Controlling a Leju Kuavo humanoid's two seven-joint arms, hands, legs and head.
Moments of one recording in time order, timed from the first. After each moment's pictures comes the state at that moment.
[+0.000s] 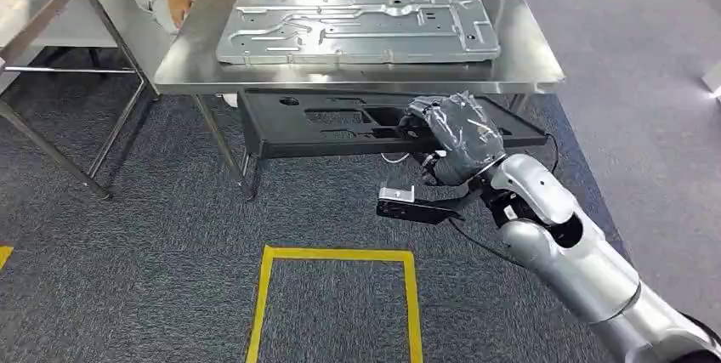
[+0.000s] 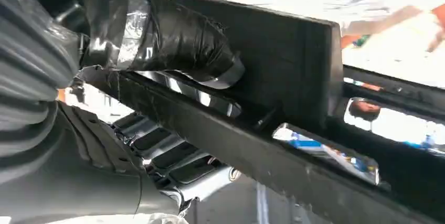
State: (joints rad) left arm 0.03 0.15 -1.34 -0.05 0.94 -0.14 -0.03; right arm -0.71 -0.36 0.56 -1.59 0.87 0.01 -0.11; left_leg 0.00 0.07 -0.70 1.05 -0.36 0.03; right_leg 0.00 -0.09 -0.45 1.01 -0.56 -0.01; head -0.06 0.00
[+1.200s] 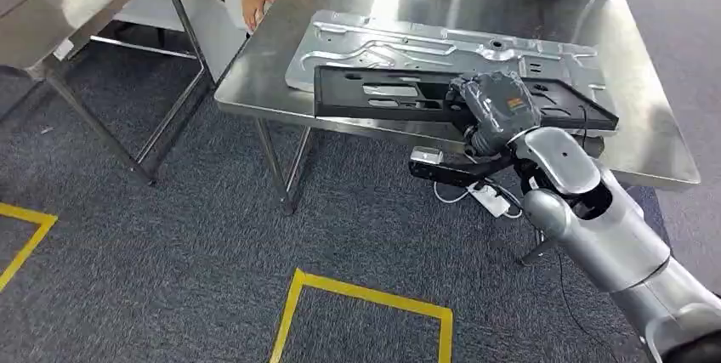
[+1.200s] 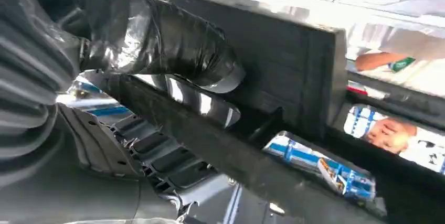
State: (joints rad) left arm 0.04 0.14 -1.32 -0.05 0.92 -0.14 -0.05; right arm -0.81 -0.46 0.54 -1.45 1.05 0.09 -0.01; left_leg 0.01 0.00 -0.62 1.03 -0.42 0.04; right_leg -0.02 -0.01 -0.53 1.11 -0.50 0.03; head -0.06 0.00
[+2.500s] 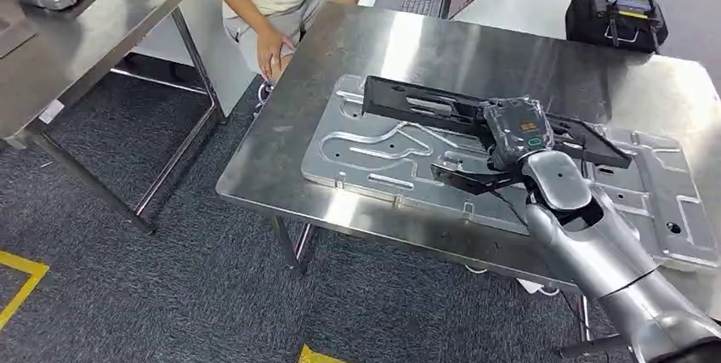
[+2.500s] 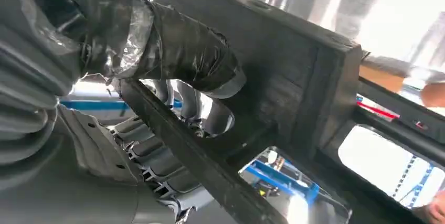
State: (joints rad) left arm 0.04 0.13 -1.30 -0.04 0.89 -0.14 -0.06; right arm -0.73 -0.43 0.47 -1.24 1.23 -0.01 0.03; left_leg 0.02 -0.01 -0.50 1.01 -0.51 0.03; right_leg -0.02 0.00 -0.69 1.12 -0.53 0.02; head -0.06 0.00
